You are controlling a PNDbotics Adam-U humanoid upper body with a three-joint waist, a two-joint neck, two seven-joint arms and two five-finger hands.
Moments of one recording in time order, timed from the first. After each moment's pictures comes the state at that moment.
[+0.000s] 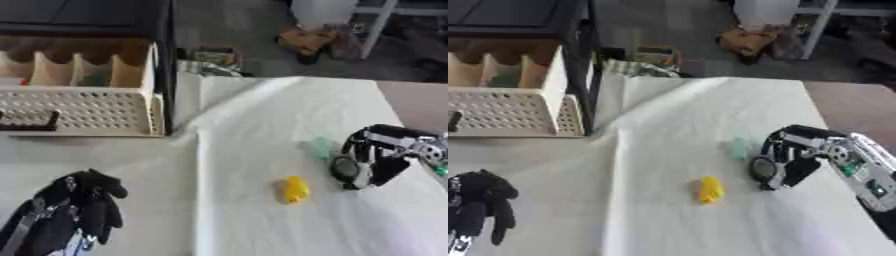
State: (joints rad) left arm -0.29 0.17 -0.25 -1.99 0.08 -0.12 -0.26; right arm -0.56 -0.84 0.14 -1.36 0.51 0.06 0.58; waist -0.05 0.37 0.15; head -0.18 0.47
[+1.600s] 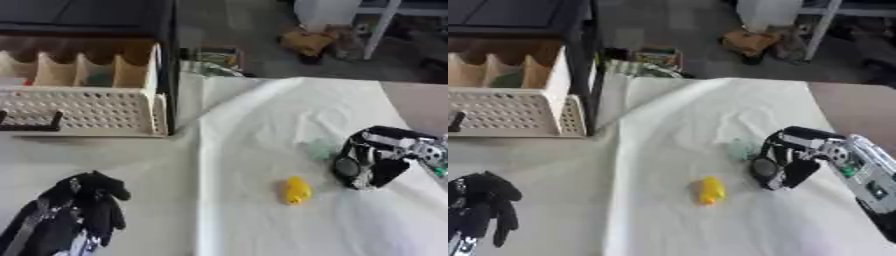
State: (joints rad) left arm -0.29 0.17 -0.25 -1.99 0.08 -0.11 -0.27; right arm -0.56 -0.84 0.15 -1.37 0.48 0.08 0.58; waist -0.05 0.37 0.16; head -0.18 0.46
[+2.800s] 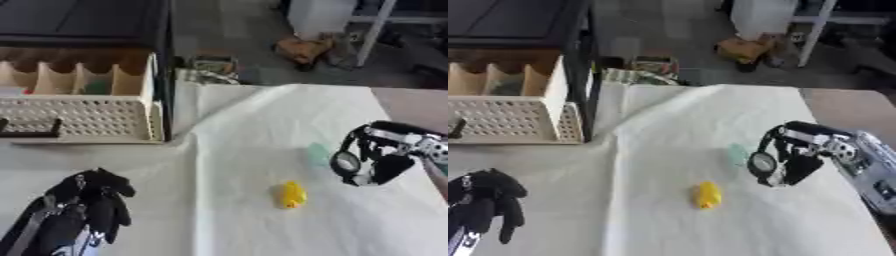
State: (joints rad) left arm -0.29 0.17 -0.25 -1.99 0.11 -0.10 -0.27; right arm -0.56 -0.85 0.14 -1.48 0.40 0.10 0.58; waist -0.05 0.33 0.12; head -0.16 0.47
